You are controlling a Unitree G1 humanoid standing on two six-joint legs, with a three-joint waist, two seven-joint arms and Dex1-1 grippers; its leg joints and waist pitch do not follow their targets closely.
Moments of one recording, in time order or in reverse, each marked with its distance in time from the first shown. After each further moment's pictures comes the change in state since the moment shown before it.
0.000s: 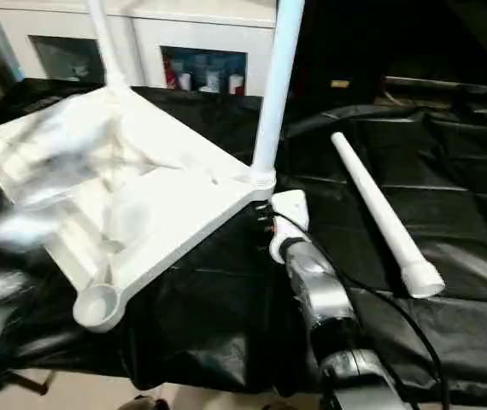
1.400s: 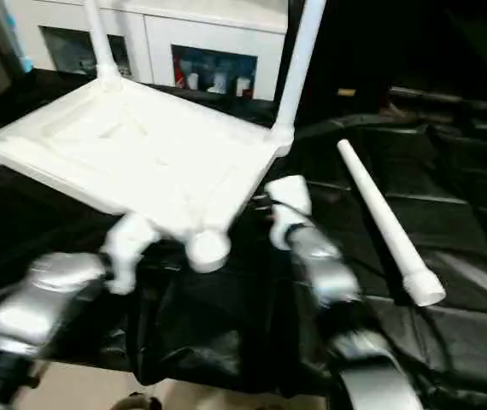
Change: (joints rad) left arm 0.366 -0.167 -0.294 -0.612 -0.306 0.257 -0.776; right arm -0.012 -0.081 -0.030 -0.128 0.014 0.068 0.088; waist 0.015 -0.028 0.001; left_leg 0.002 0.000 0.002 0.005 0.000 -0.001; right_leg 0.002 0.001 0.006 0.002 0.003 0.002
